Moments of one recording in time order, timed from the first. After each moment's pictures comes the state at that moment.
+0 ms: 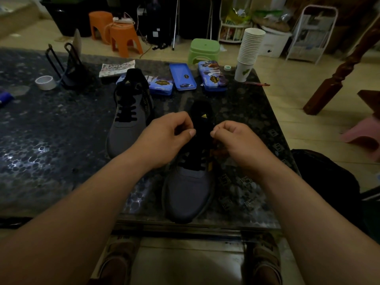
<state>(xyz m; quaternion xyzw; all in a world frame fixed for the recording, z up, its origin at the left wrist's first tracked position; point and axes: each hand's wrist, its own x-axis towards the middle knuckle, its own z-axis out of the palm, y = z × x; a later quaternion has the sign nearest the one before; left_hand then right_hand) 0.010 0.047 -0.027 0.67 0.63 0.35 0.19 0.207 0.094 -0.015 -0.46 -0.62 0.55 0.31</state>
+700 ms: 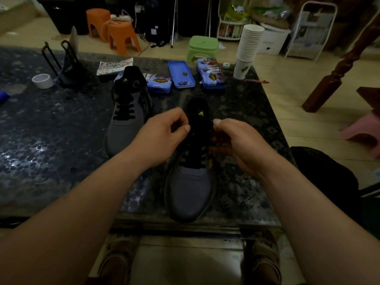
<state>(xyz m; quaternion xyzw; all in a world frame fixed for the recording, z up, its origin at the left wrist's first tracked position) 0.009 0.048 -0.032 0.65 0.63 0.37 0.20 0.209 0.095 -0.011 -0.46 -0.55 0.63 0.31</state>
